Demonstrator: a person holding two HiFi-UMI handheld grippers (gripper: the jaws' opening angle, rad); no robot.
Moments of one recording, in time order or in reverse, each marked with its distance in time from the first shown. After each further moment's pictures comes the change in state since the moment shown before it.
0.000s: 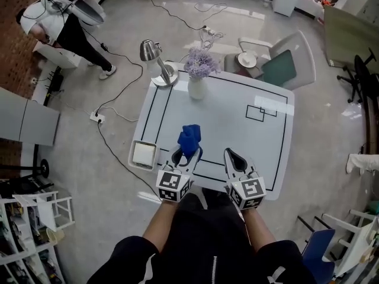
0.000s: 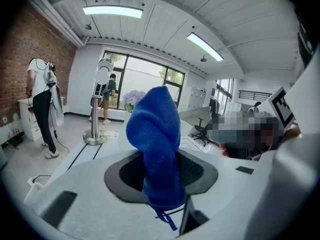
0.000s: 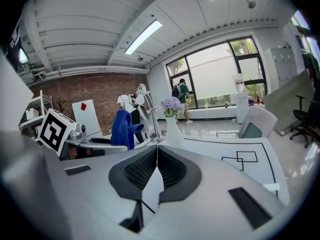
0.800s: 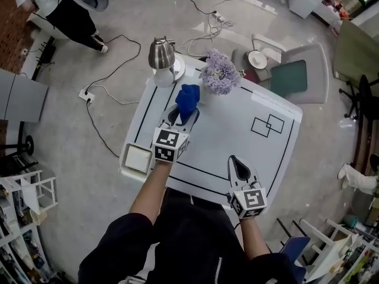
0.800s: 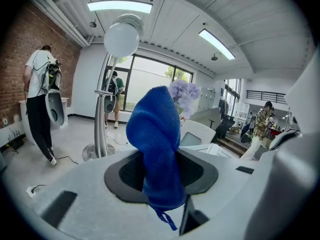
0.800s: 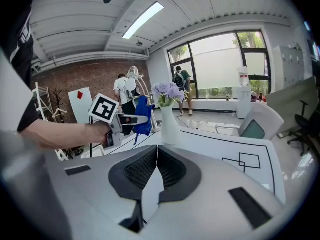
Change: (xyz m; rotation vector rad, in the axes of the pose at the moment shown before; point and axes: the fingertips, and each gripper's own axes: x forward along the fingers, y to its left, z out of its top) left arm 0.131 0.150 0.050 -0.007 -0.019 0.059; right arm 0.070 -0.025 -0.005 -0.037 0.153 -0.015
